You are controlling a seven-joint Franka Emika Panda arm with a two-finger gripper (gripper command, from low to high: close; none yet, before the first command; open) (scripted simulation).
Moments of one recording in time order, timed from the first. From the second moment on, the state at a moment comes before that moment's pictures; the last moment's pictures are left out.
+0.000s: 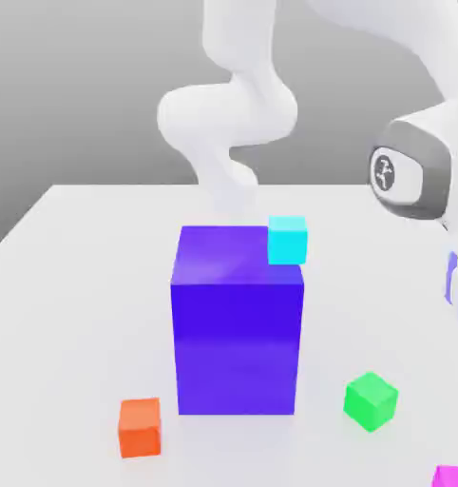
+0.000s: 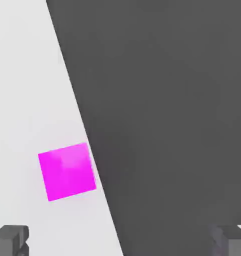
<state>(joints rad) 0.36 0.39 0.08 -2.10 -0.04 2.54 -0.15</state>
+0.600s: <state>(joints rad) 0.38 0.49 0.09 -2.08 -0.08 2.57 -0.21</state>
